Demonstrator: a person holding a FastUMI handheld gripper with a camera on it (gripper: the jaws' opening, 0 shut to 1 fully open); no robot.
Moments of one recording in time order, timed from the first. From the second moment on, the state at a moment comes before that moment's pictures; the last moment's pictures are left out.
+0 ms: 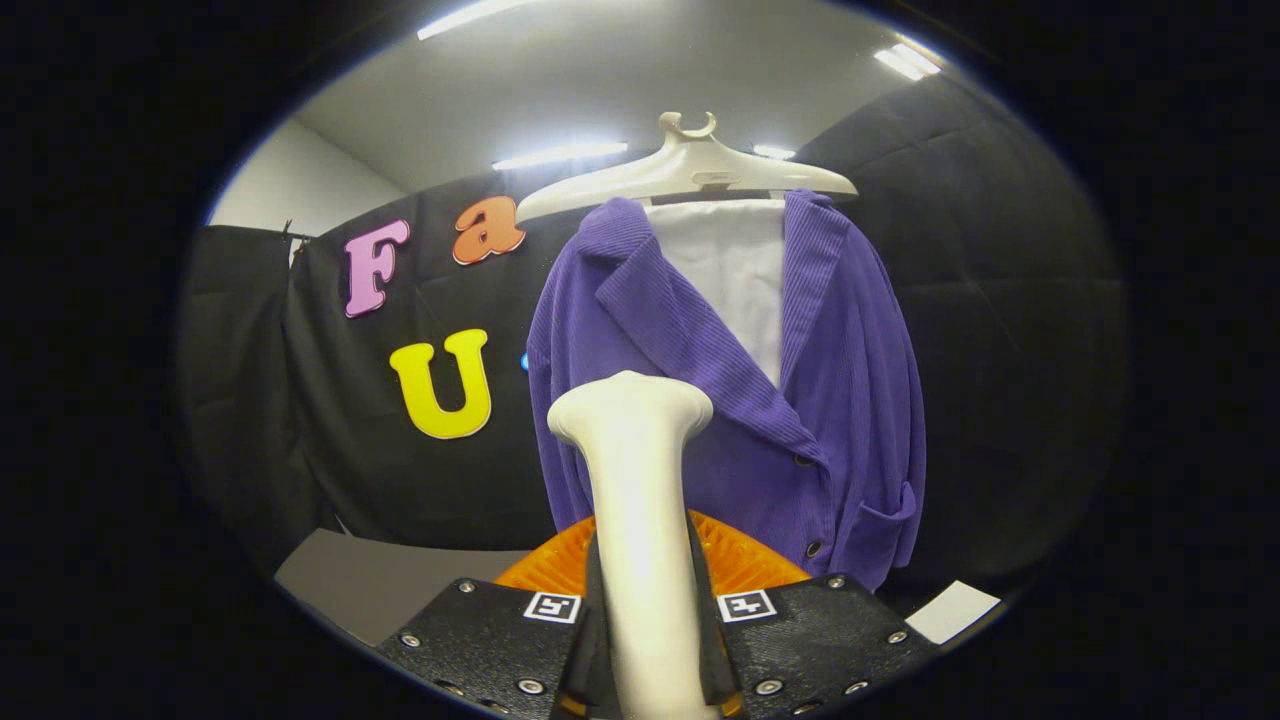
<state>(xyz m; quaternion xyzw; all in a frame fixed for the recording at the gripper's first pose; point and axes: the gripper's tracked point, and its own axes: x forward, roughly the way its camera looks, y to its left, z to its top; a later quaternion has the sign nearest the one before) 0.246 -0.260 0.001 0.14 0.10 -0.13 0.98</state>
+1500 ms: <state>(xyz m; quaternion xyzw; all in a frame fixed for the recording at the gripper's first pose) 0.192 -0.236 -0.209 0.17 0.21 -0.18 0.95</state>
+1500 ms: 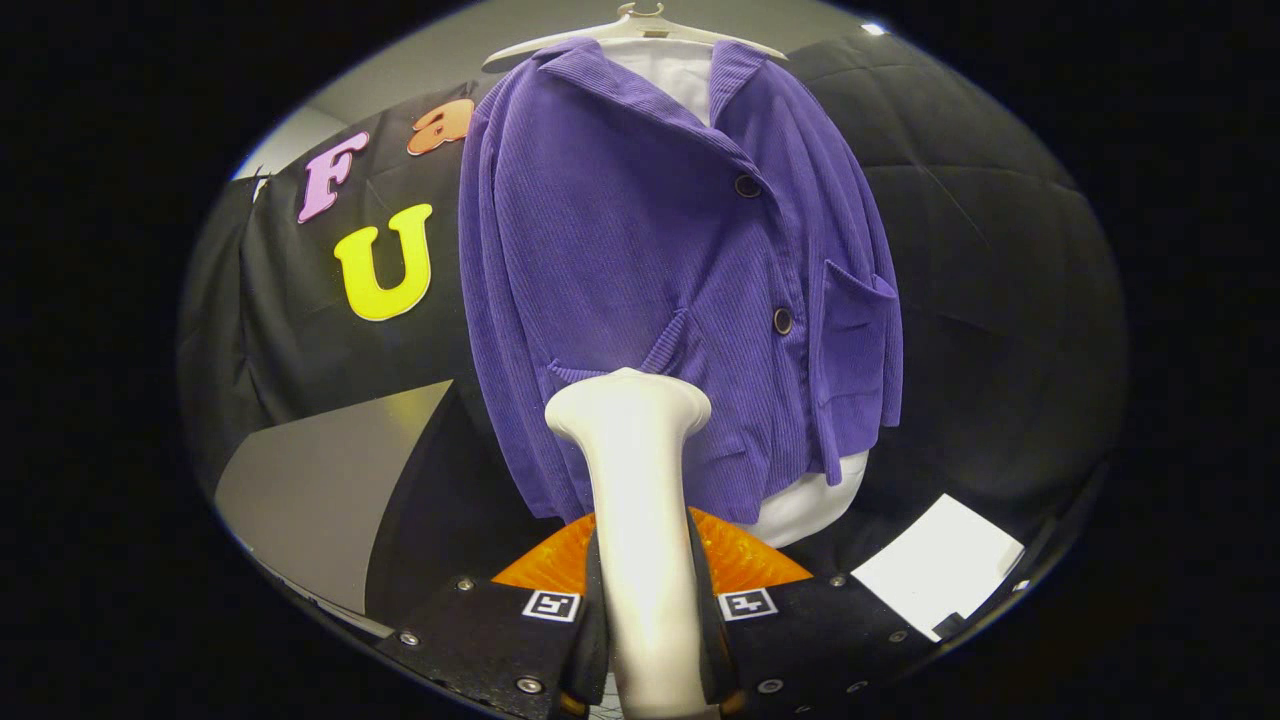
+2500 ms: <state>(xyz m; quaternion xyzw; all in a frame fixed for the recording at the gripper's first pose) 0.139 -0.224 -0.278 0.17 0.30 -0.18 0.92</state>
